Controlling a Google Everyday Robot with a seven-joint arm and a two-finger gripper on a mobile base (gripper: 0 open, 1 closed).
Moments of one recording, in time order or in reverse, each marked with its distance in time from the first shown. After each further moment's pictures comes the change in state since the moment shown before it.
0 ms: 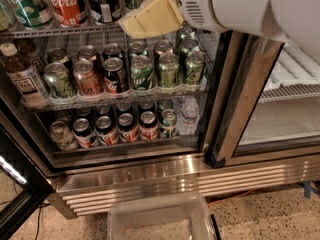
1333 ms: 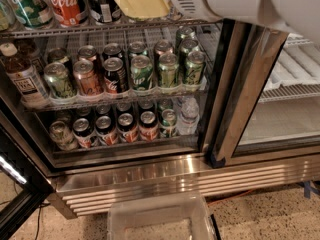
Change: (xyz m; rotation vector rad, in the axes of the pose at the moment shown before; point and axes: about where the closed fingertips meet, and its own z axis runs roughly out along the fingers) arm -0.027 0.006 -0.009 0.009 -0.029 -0.022
